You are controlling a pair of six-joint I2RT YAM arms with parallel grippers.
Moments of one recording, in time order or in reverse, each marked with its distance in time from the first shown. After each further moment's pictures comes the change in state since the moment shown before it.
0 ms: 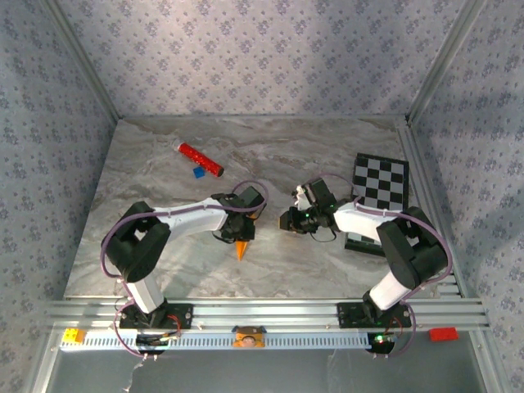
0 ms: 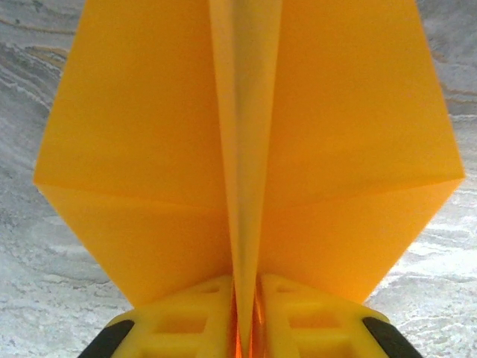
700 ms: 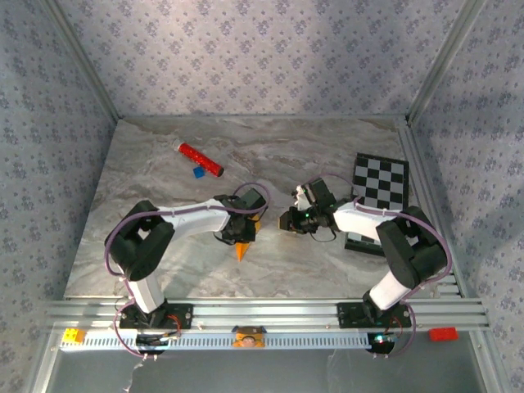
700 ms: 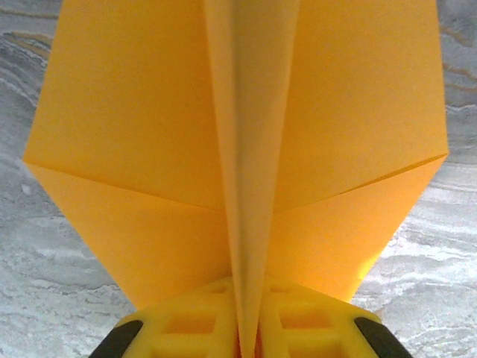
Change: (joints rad) left arm -0.014 0.024 -0.002 0.004 -0.016 -0.003; right arm 0.000 0.006 0.001 0.000 0.000 0.000
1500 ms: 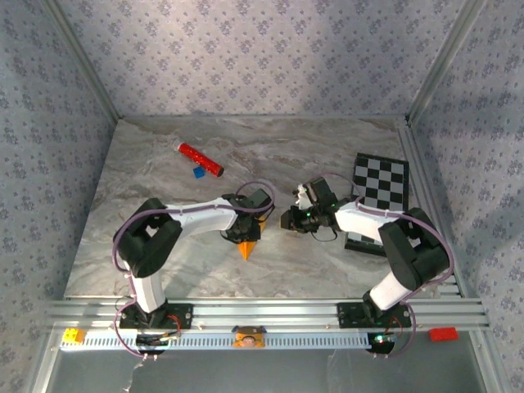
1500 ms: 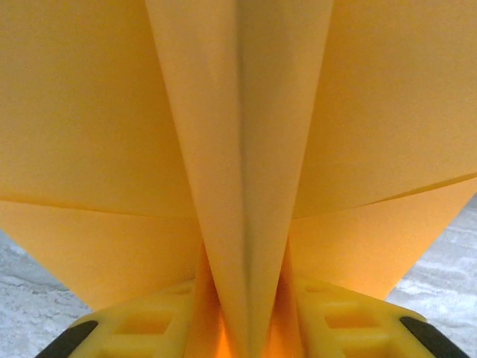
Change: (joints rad) left arm -0.029 0.065 0.074 -0.034 -0.045 -0.122; right arm -0.013 -0.021 0.000 -0.012 0.001 0.000
